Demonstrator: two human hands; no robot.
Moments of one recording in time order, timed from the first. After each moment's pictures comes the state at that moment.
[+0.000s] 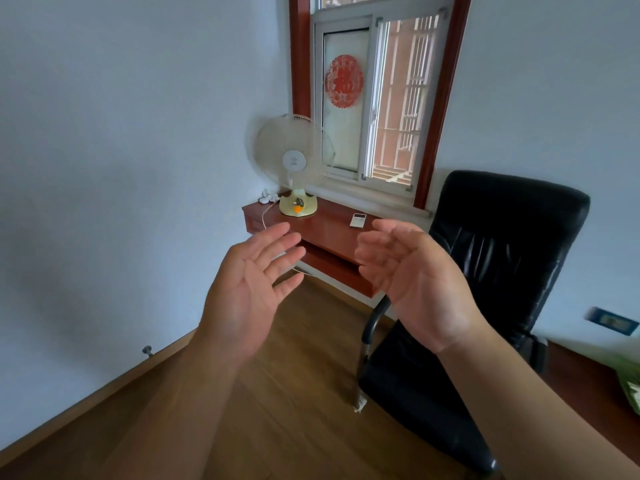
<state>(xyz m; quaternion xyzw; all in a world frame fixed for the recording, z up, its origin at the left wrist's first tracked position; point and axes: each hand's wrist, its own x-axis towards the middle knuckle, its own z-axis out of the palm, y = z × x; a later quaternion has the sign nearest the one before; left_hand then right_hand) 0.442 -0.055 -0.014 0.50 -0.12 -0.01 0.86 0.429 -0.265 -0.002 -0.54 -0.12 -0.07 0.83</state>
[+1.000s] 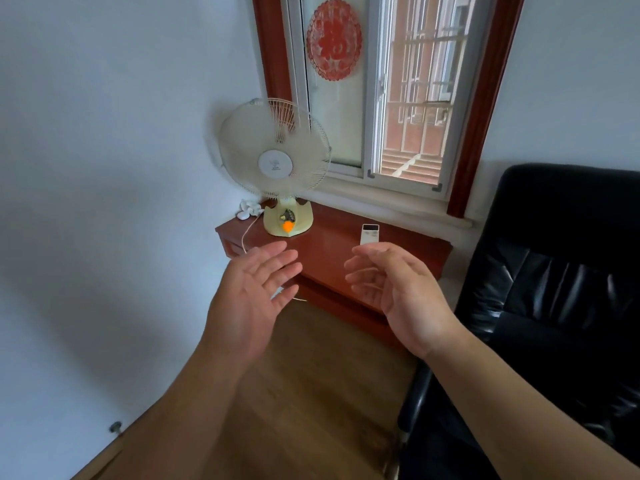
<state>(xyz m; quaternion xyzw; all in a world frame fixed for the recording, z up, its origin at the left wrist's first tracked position) 0.873 -0.074 -0.061 0.54 -0.05 -0.06 0.84 0.850 -0.277 -0.065 -0.59 -0.03 -0.07 0.81</state>
